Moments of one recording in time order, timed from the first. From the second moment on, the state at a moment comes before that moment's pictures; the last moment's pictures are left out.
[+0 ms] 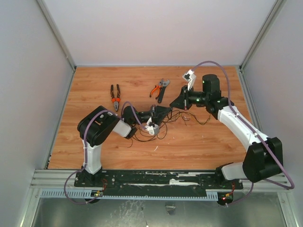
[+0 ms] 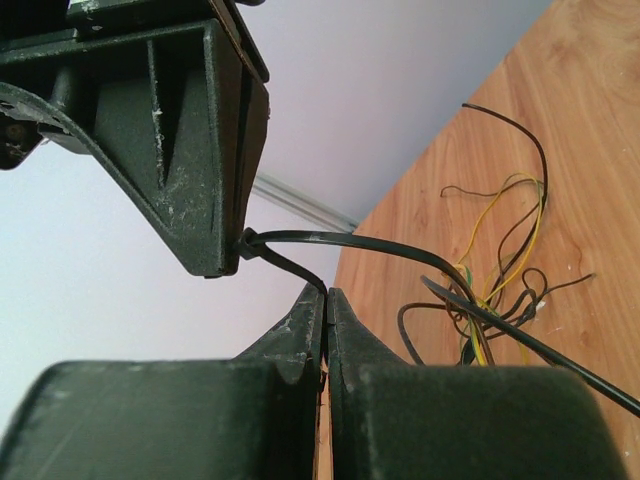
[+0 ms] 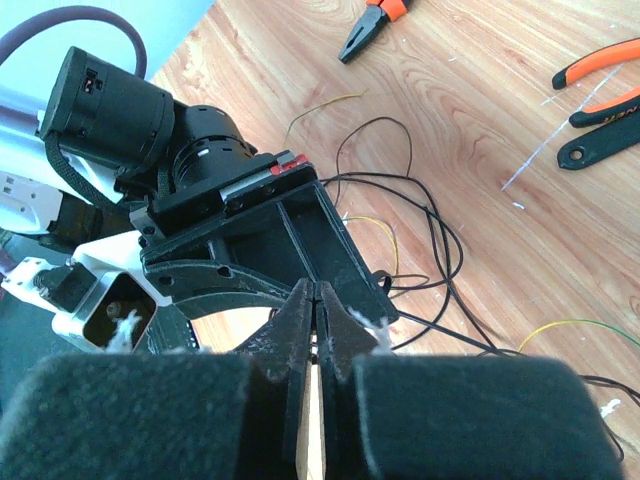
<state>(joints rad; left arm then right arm) -0.65 1.96 0.71 1.54 0.86 0.92 0.33 1.36 1.04 -0.17 -0.83 0.18</state>
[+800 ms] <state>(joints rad) -0.66 1.95 0.68 1.55 0.78 0.92 0.33 1.39 1.08 -0.17 -0.82 0.23</state>
